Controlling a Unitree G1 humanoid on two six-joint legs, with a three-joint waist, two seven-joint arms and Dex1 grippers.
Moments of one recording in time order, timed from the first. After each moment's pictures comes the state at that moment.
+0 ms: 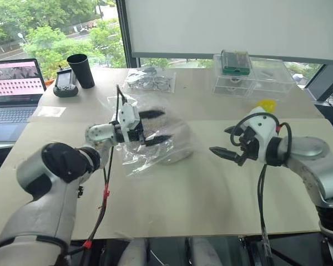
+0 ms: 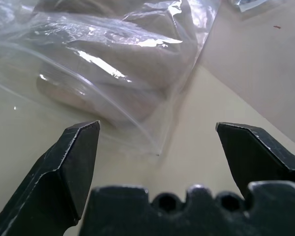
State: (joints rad) left arm -1.33 0.44 0.86 2.07 0.70 -1.12 -0.92; right arm -0.46 -0.78 -0.02 -0.41 0.40 0.86 0.70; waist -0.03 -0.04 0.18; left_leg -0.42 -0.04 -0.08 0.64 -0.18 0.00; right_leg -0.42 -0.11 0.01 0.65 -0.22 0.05
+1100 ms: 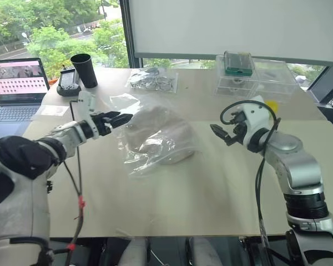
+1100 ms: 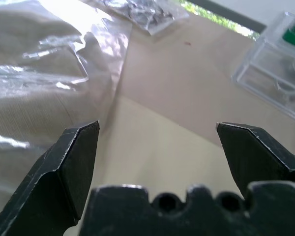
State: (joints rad) left arm -1.46 0.67 0.80 2.07 0.39 -0.18 -0.83; right arm -0.57 -0.57 -0.02 -0.18 0.20 0.71 0.42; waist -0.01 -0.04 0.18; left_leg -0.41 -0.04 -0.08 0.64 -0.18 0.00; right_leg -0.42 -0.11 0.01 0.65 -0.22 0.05
